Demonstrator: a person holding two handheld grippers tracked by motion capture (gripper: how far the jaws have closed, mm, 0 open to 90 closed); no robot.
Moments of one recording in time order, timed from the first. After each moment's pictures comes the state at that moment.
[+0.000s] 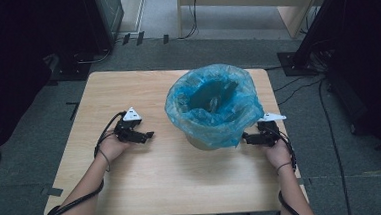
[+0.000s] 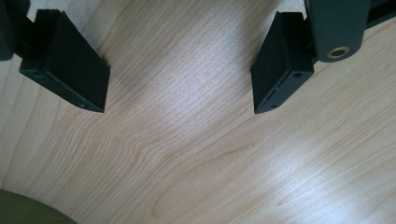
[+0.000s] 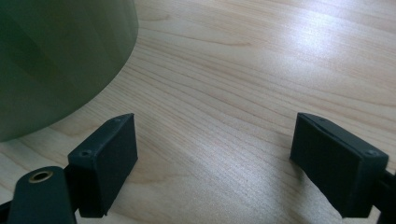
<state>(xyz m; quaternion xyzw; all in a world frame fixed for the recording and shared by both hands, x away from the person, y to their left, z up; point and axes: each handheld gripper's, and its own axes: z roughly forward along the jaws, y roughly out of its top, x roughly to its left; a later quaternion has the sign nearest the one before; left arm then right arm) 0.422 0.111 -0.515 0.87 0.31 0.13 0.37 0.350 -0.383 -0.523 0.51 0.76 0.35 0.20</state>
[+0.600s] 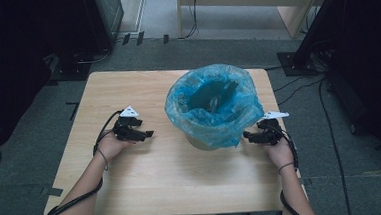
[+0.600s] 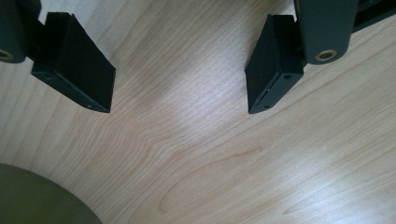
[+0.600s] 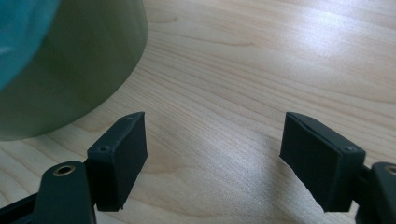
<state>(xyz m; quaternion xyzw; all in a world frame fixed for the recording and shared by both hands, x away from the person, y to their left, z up) 0.425 0.116 -0.509 0.86 0.33 0.07 0.38 0.349 -0.387 -0.511 0.52 0.76 0.35 0.17</state>
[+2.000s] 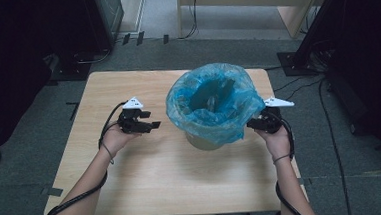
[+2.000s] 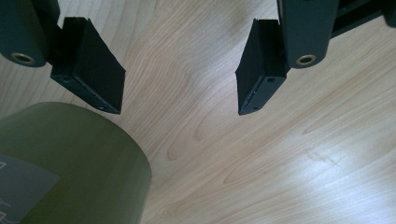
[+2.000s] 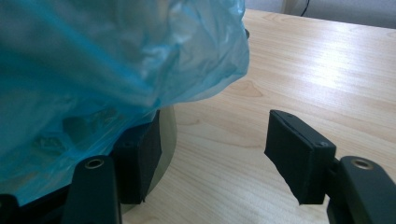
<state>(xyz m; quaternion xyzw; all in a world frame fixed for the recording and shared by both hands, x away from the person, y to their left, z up) 0.429 0.092 -0.472 0.85 0.31 0.08 0.42 0.363 -0.374 -0.463 0.50 0.72 0.44 0.20</state>
